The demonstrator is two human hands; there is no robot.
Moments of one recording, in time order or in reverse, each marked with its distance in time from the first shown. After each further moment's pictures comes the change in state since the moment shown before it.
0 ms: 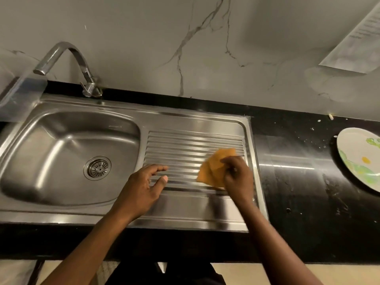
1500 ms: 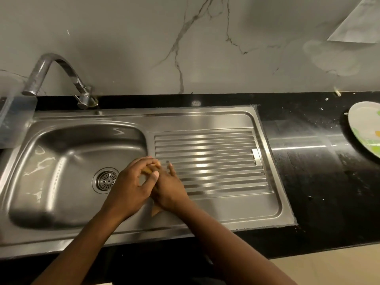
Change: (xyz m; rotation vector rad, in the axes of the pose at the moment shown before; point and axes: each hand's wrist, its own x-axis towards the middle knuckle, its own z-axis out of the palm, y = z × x) left_hand 0.041 -0.030 -0.067 0.095 -0.011 0.083; right_hand -0.029 -0.119 0.199 -0.224 -0.652 -0.158
